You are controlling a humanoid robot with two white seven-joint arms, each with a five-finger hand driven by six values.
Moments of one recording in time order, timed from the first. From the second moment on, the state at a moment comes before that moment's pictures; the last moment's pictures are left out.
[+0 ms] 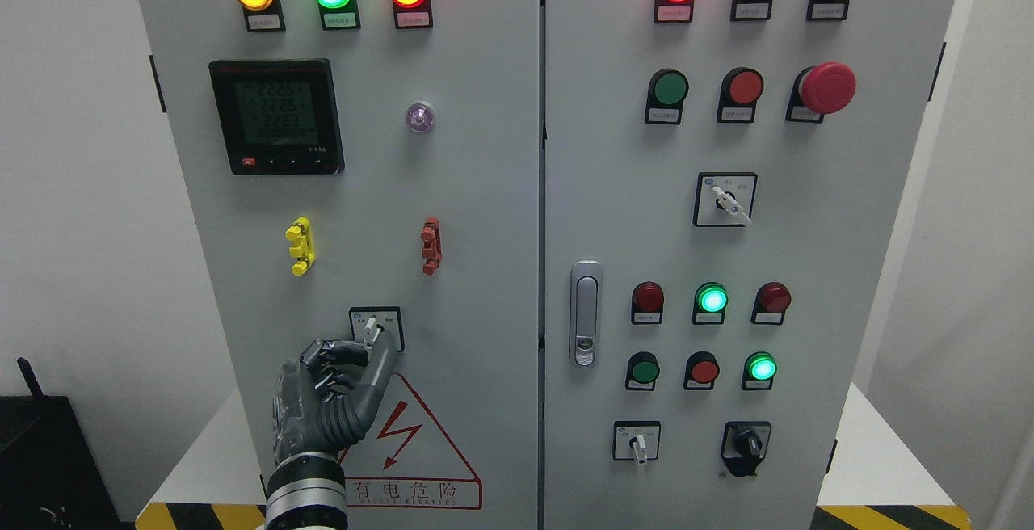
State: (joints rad) left arm -0.42 -0.07 -0.14 -1.93 -0.11 0.64 0.42; right arm 0.09 0.12 0.08 -0.13 0.00 0.02 -0.08
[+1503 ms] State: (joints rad) left arm -0.42 -0.07 -0.14 -1.92 -0.11 0.64 0.42; right arm 0.09 0.12 0.08 -0.13 0.00 0.02 -0.08
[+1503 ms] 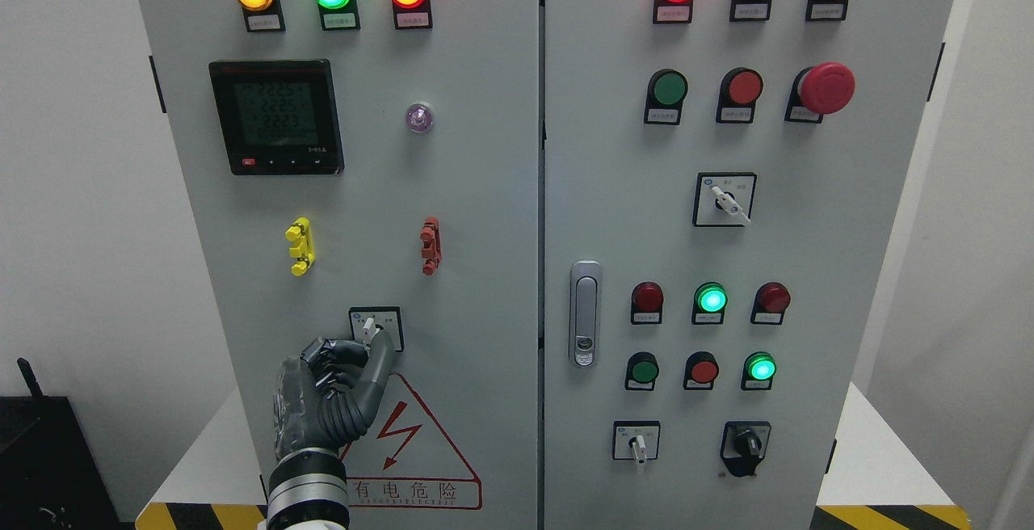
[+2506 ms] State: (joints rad) left arm -0.42 -0.07 -0.14 -1.92 -0.11 0.64 0.42; right arm 0.09 0.12 0.08 -0.13 0.00 0.02 -0.08
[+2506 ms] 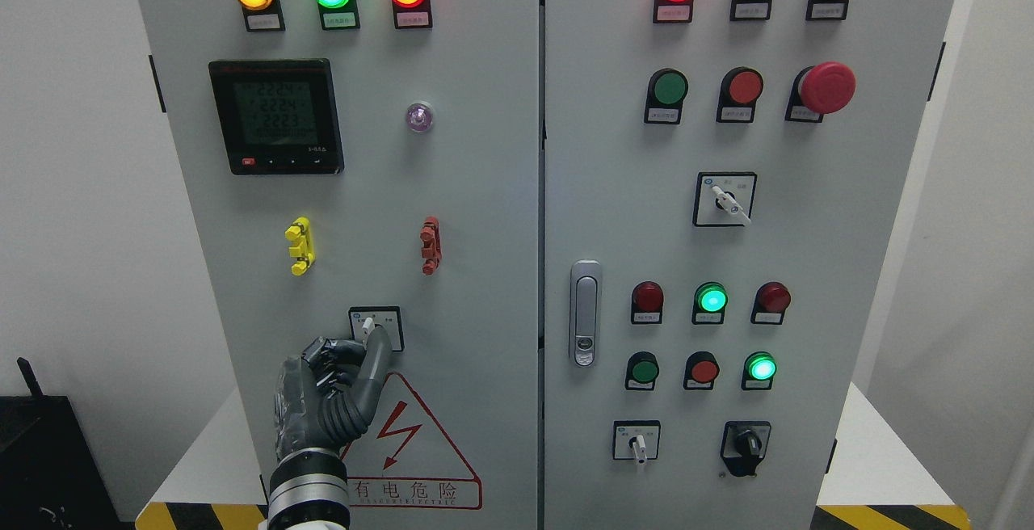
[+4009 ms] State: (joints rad) left arm -0.42 -0.07 -0.14 -1.92 -0.11 0.64 0.42; right arm 0.09 0.12 0.08 -0.13 0.00 0.02 -0.08
